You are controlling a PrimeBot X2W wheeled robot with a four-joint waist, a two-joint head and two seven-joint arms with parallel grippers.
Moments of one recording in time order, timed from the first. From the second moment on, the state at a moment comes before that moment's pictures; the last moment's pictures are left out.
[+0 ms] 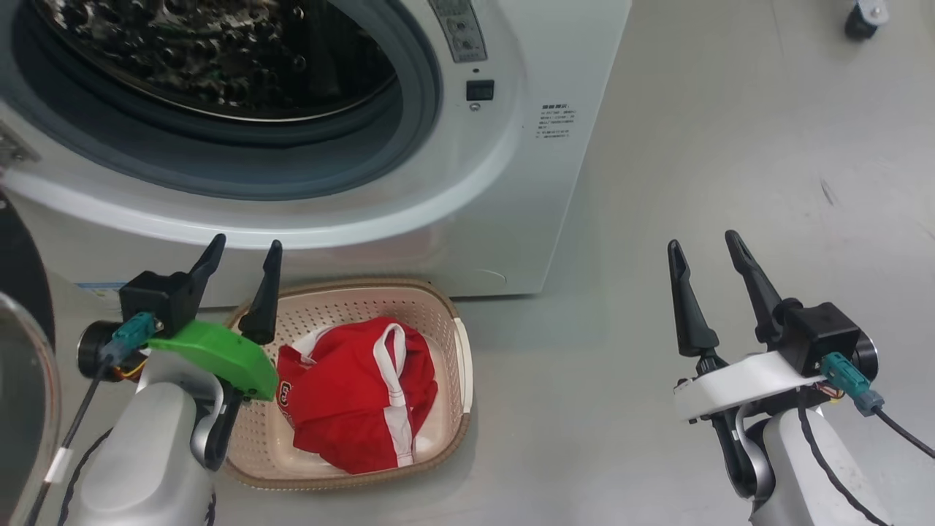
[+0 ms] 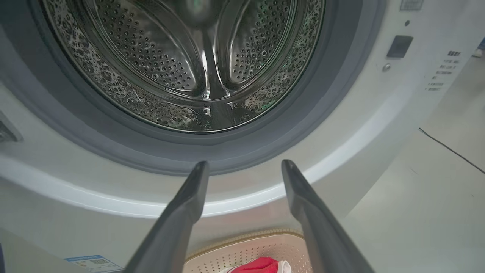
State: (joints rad) left arm -0.49 0.14 -0.31 0.64 -0.45 -0.12 -0.25; right arm -0.18 -0.06 0.18 0.19 0.25 0.03 -0.26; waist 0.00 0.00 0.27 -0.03
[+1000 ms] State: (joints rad) left arm -0.12 0.14 -0.13 0.27 -0.41 -0.12 -0.25; right arm -0.05 -0.06 0.16 0.19 0.25 0.06 -0.26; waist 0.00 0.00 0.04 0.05
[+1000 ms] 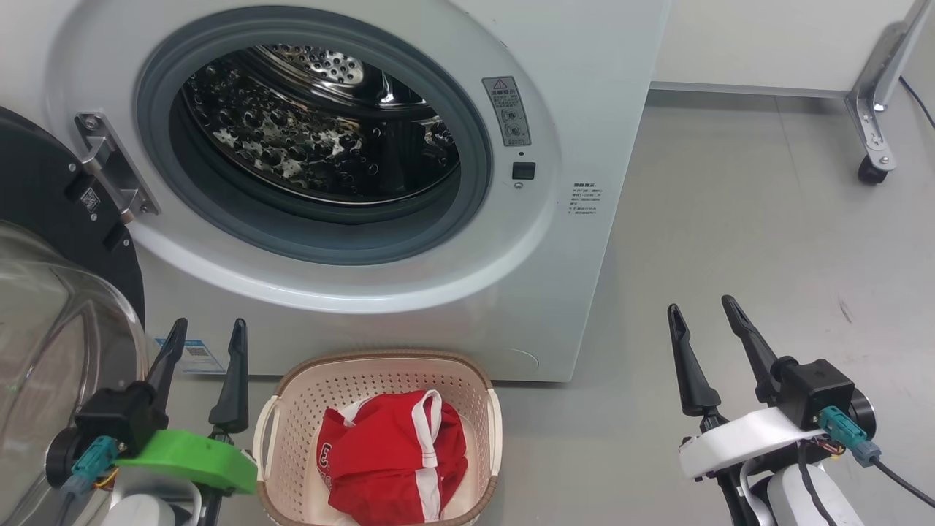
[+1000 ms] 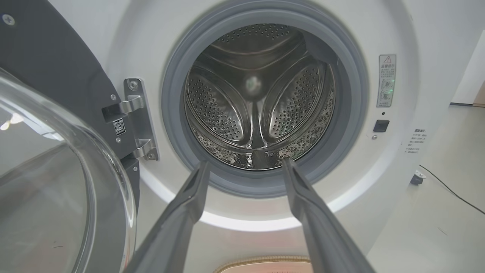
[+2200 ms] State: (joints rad) left arm -0.04 0.11 -0.10 0.17 -0.38 -0.12 -0.25; right arm -0.04 -0.05 0.16 0.17 0.24 0.07 -0.26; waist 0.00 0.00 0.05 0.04
